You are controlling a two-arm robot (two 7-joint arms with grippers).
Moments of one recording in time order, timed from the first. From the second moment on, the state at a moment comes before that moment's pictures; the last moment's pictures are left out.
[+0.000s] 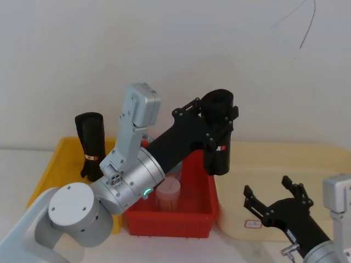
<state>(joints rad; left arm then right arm) -0.51 0.12 0.49 -1.46 -0.40 -0.15 -0.47 0.00 0.34 -0.24 -1.78 0.28 0.05 0.08</state>
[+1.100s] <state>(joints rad) -0.51 0.13 0.49 -1.45 -0.41 -0.15 -0.47 0.15 0.30 -0.36 -1.79 0.16 0.24 0.12</state>
